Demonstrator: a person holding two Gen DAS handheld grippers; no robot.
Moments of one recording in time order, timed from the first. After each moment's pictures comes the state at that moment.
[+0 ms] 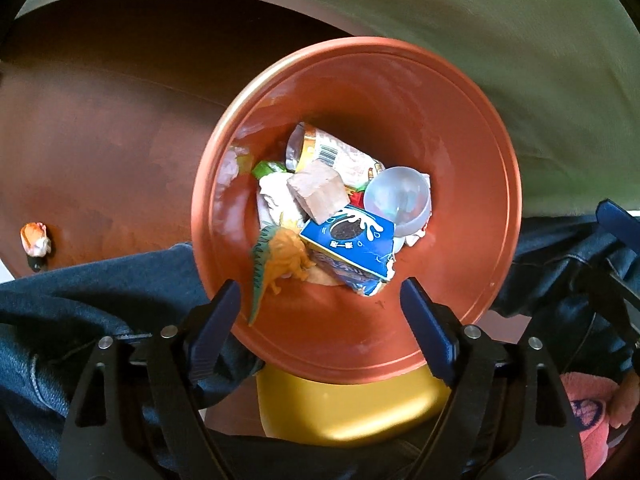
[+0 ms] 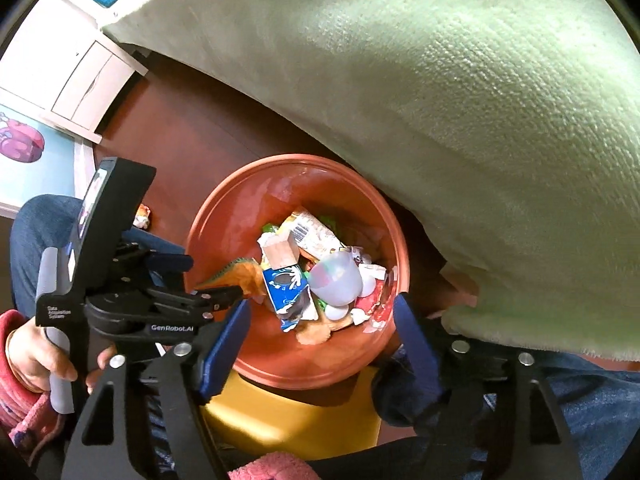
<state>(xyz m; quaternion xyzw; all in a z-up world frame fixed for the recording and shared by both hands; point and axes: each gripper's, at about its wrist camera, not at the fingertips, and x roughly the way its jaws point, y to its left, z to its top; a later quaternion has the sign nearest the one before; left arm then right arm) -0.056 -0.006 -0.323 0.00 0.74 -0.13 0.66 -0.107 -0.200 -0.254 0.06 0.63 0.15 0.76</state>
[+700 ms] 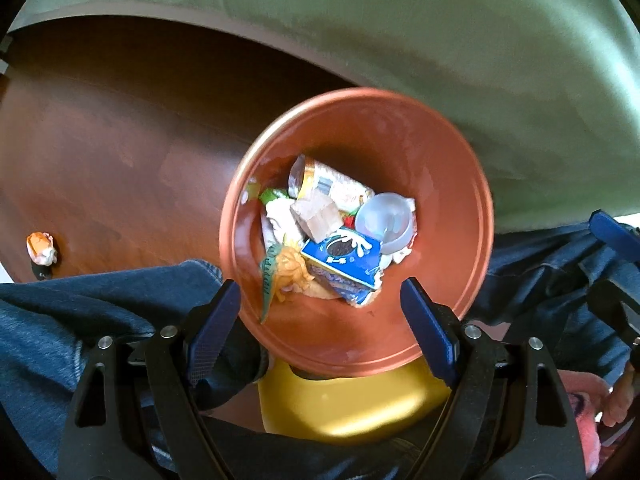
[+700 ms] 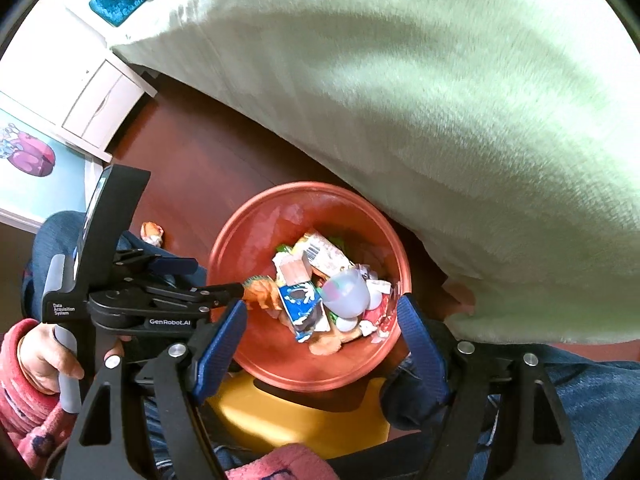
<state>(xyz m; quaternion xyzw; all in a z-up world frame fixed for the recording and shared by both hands) -0.051 0.003 -0.279 -0.02 0.70 -0.14 0.70 -0.114 -0.207 -0.221 0.08 0.60 0.16 0.78</state>
